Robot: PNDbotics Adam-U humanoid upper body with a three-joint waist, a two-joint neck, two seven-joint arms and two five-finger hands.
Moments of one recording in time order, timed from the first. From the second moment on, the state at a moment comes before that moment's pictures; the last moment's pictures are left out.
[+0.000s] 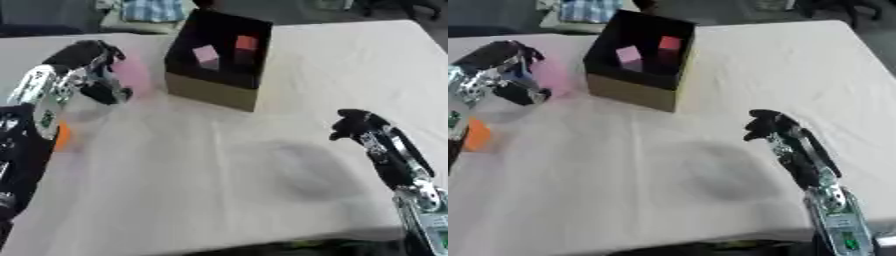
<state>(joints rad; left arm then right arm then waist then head) -0.86 0.37 -0.09 -1.13 -1.06 -0.05 -0.31 -0.12 -0.15 -0.07 -1.64 0.01 -0.29 0.36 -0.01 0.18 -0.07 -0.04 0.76</state>
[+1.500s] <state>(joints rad) -0.98 0.24 -0.12 -1.04 -1.01 -0.06 -0.06 -0.12 -0.15 -0.06 -1.64 0.01 -0.28 0.38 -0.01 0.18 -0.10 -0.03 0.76</state>
